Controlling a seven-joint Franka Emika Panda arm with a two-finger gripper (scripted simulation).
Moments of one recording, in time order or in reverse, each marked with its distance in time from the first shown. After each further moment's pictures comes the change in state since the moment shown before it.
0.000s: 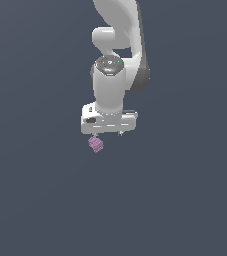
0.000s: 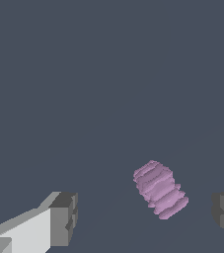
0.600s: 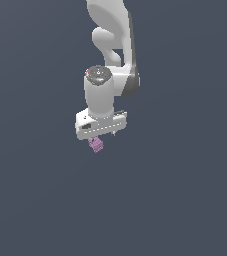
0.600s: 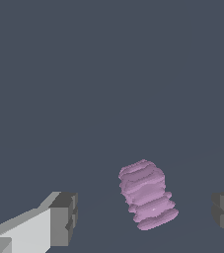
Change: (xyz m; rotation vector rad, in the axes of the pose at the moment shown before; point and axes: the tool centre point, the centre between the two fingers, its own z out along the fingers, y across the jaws) arm -0.017 0.024 0.033 0.014 -0.002 -0.209
